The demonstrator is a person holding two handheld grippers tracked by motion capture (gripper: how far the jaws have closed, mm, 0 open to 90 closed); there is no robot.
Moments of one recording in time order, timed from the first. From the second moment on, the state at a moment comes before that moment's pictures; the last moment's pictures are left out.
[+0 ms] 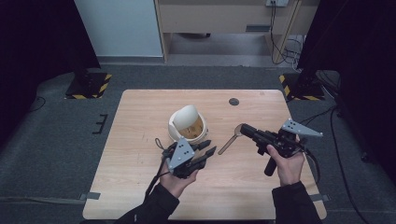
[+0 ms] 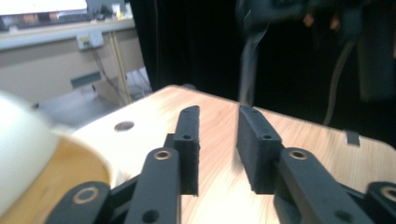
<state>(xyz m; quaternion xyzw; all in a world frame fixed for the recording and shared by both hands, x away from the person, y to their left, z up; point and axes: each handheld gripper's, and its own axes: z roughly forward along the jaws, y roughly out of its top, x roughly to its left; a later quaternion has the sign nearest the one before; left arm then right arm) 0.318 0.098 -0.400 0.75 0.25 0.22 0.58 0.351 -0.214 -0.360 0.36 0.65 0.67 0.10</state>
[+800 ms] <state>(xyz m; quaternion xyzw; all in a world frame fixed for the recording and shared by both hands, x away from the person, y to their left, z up) 0.336 0.256 -0.489 0.78 0.42 0.18 0.42 0.360 -0.222 -0.340 0.36 0.62 0.68 0.16</state>
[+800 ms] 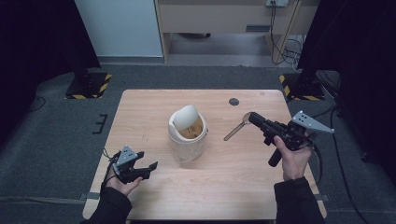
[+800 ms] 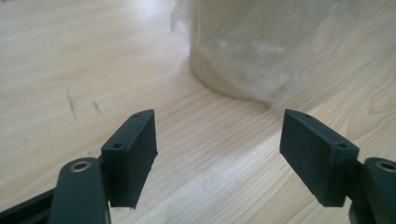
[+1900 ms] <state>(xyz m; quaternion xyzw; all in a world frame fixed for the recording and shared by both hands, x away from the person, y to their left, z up) 0.345 0.256 -0.505 0.80 0.43 0.17 0.38 0.405 -0.116 -0.379 0.34 0.64 0.66 0.20</state>
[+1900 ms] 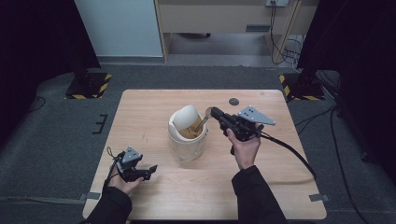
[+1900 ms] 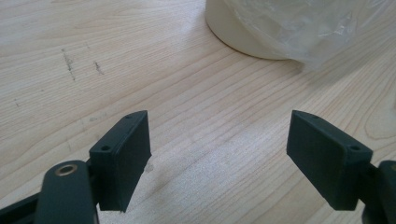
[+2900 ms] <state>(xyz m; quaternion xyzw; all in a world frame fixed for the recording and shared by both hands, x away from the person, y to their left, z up) 0.344 0.260 -0.506 0.80 0.44 0.18 0.37 0.412 -0.139 -0.395 0.37 0.68 0.59 0.22</state>
